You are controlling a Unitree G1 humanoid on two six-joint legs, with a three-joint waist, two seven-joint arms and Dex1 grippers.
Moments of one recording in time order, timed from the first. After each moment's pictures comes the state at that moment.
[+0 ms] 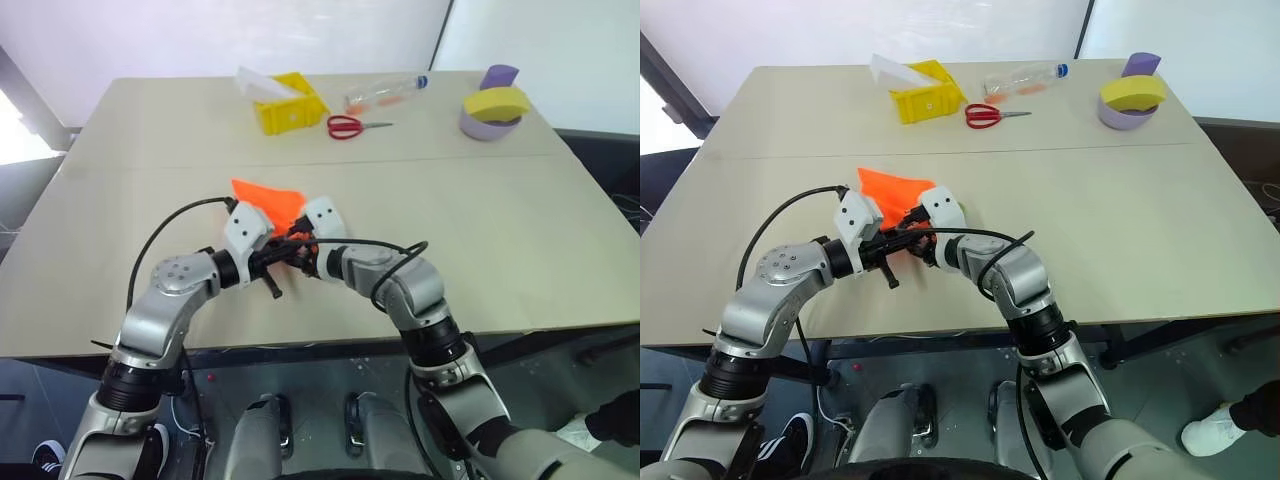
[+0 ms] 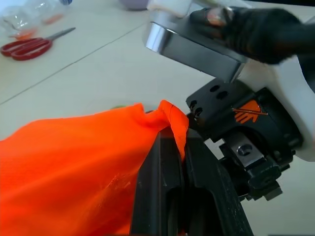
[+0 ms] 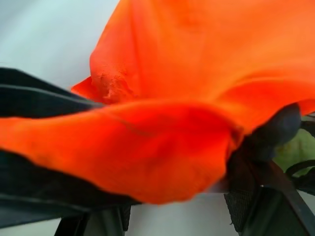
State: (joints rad) left arm -0.35 0.46 -0.08 -0.28 -0.30 0.51 -0.74; right arm -0.65 0.00 0.24 -0.02 0.28 1.03 0.26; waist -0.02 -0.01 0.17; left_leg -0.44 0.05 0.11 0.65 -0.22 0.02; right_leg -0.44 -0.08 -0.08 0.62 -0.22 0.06
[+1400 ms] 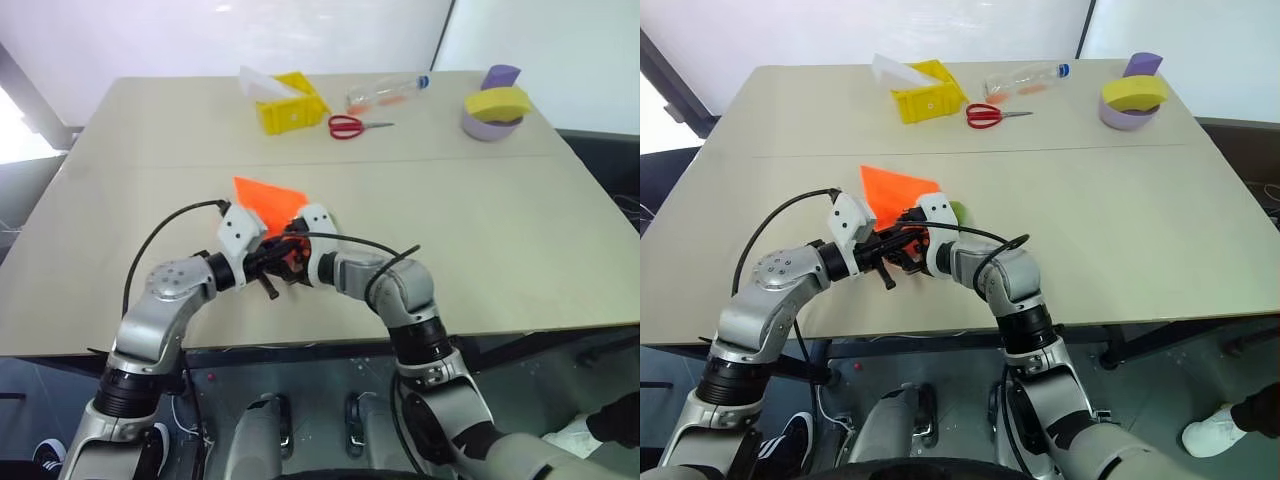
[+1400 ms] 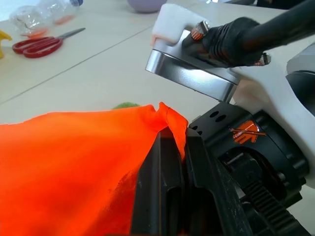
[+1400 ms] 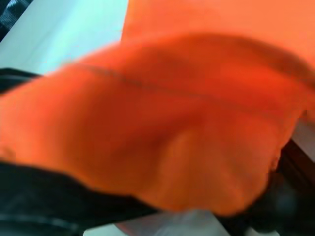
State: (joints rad) left arm -0.31 0.46 -0.07 -0.28 -0.31 0.47 -0.73; right arm -0.65 0.06 0.14 0.02 0.37 1.10 0.29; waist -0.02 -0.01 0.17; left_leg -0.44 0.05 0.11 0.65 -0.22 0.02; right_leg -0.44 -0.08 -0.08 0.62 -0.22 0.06
